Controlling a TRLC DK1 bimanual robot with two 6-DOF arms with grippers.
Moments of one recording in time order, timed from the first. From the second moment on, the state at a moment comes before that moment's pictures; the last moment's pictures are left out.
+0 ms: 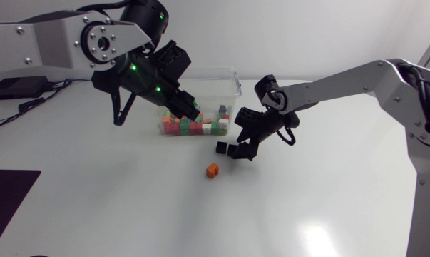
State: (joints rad) left arm -0.51 1.69 1.43 -0.61 0.06 0.27; right arm 0.31 2.19 1.46 -0.50 -0.43 -0.84
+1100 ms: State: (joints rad) left arm -0.33 2.07 1.78 -0.33 0.06 0.23; right arm 0.31 1.80 1.35 -0.60 -0.42 -0.78
